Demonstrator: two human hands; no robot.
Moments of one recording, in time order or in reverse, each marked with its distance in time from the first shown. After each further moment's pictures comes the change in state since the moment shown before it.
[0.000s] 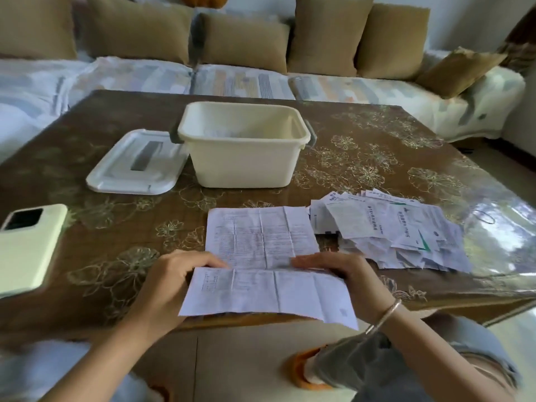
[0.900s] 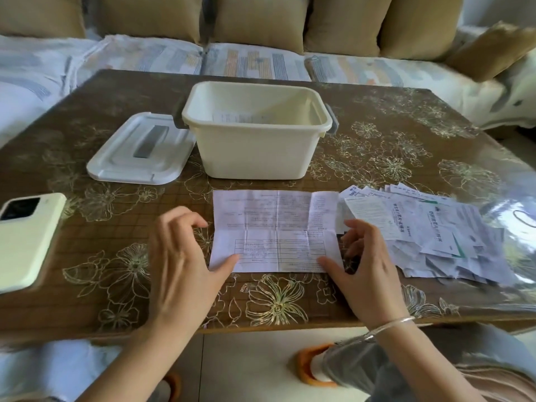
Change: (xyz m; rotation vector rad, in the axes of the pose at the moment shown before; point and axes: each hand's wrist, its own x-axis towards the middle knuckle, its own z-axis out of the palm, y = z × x) left_hand 0.028 0.003 0.031 0.380 0.387 -0.185; right_hand 0.014 0.003 0.019 -0.450 0.541 0.204
